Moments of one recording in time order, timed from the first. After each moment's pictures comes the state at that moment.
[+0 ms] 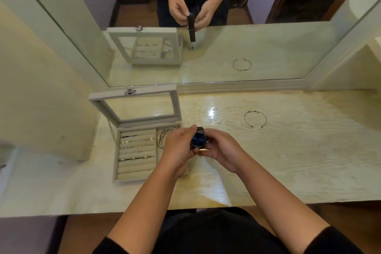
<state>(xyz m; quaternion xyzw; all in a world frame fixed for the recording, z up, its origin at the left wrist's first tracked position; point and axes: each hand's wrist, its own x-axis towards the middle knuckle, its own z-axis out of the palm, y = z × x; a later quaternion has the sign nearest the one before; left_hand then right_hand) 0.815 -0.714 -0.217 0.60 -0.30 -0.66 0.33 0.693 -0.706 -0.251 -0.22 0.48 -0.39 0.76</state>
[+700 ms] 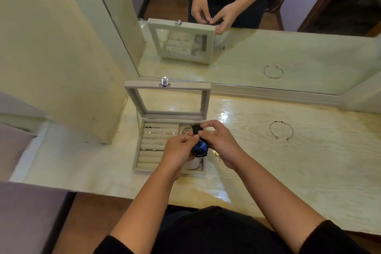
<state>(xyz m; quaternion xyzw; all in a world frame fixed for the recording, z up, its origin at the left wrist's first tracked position) 0.870 -0.711 -0.239 0.66 -0.28 -0.62 0.33 0.750 -0.732 -0.256 -0.37 0.53 -0.34 0.68</state>
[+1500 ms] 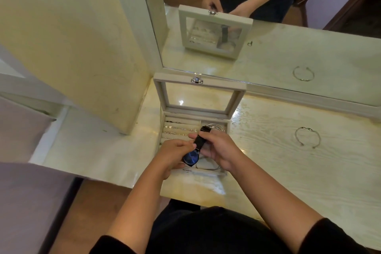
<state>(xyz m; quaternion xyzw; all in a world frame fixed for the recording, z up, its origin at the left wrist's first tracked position) 0.950 -0.710 -0.262 0.68 -0.28 -0.64 0.22 0.813 -0.741 -0.274 -0.20 0.52 -0.29 0.78</state>
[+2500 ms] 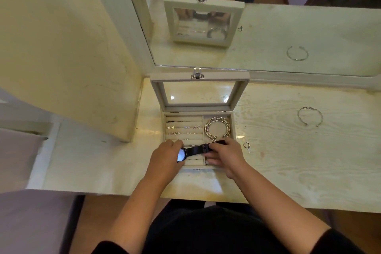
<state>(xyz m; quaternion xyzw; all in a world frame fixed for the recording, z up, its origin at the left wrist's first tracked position) 0.998 -0.703 -0.307 0.63 -0.72 -0.29 -0.04 0.829 -0.711 -0.299 -0.13 0.69 -0.32 0.64</state>
